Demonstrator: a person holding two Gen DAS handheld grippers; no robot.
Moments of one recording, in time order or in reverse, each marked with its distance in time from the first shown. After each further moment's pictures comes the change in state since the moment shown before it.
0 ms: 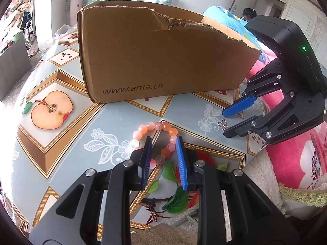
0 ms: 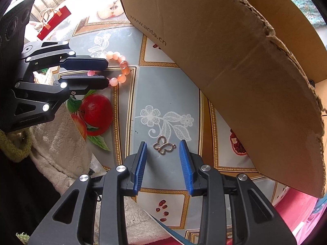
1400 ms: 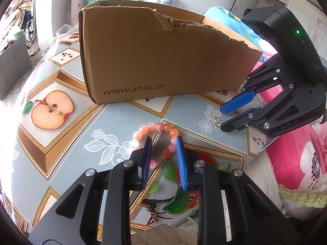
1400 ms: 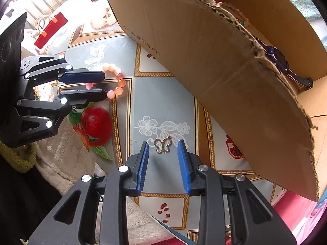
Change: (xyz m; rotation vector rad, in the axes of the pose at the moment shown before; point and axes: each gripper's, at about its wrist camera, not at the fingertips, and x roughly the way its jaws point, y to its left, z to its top) left arm 0.001 0.002 0.000 -0.004 -0.004 -0.004; right arm -0.006 -0.012 0.009 0.061 0.000 0.001
